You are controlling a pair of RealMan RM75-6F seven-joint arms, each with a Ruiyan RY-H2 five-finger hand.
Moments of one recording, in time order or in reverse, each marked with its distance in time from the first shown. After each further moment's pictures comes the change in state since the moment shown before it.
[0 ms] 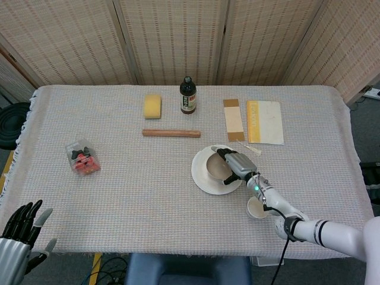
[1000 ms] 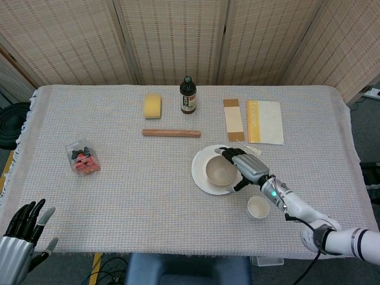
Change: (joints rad) left arm -0.009 -0.013 0.001 0.001 -0.005 -0.022 0.028; right arm -0.078 0.332 0.006 -0.353 -0.200 0.015 0.089
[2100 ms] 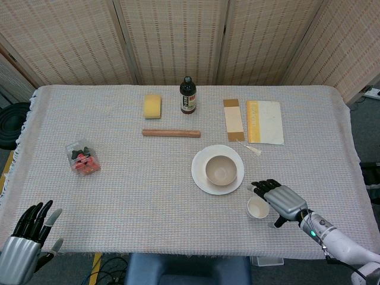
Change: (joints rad) left arm -0.005 -0.015 0.011 -0.005 0.010 -0.021 0.042; right arm -0.167 0.251 -0.213 -0.183 -0.234 0.042 -0.175
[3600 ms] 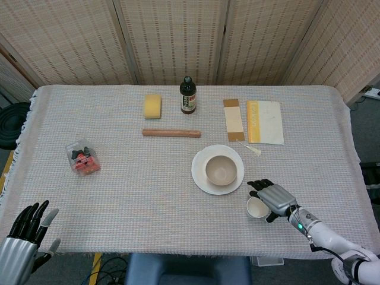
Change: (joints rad) left arm 0.006 0.006 0.000 -0.001 -0.005 0.015 -0.008; right arm 0.052 -0.164 -0.012 0.131 0.130 -0.020 -0.074
